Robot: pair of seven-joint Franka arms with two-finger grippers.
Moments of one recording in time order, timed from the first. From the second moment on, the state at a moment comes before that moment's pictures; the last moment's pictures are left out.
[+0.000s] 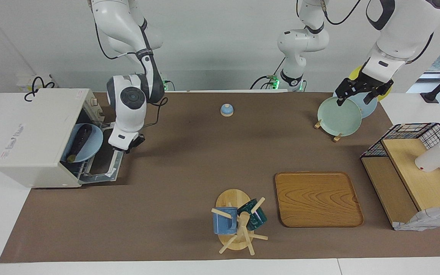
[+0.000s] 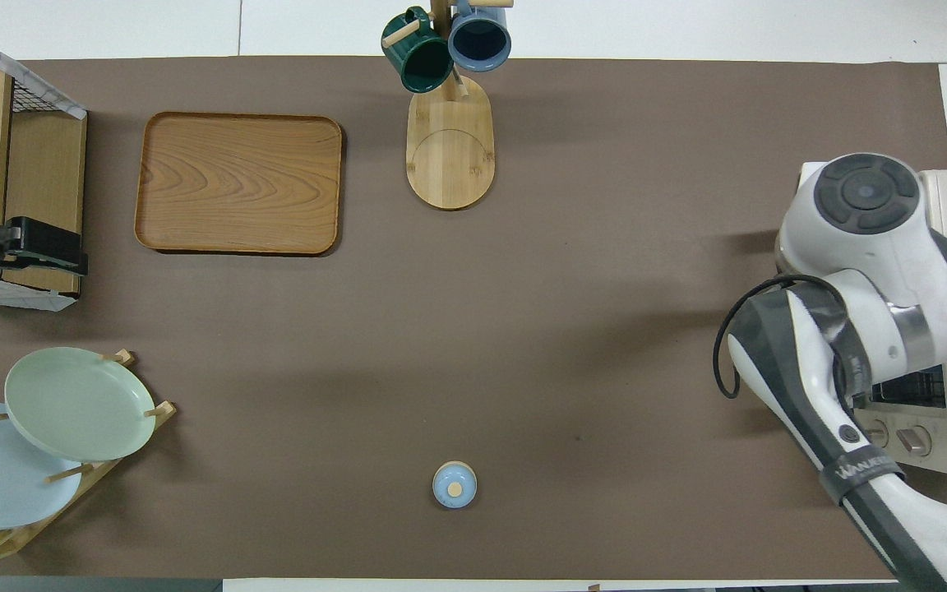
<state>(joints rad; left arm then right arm) 0.01 -0.03 -0.10 -1.61 -0.01 1.54 -0.08 0.07 0.08 0.01 -2.00 -0.39 1.95 -0.28</state>
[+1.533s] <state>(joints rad) 0.01 -0.03 -0.09 -1.61 -0.01 1.54 -0.08 -0.02 0.10 0.02 -1.52 -0.09 1.46 -0.30</state>
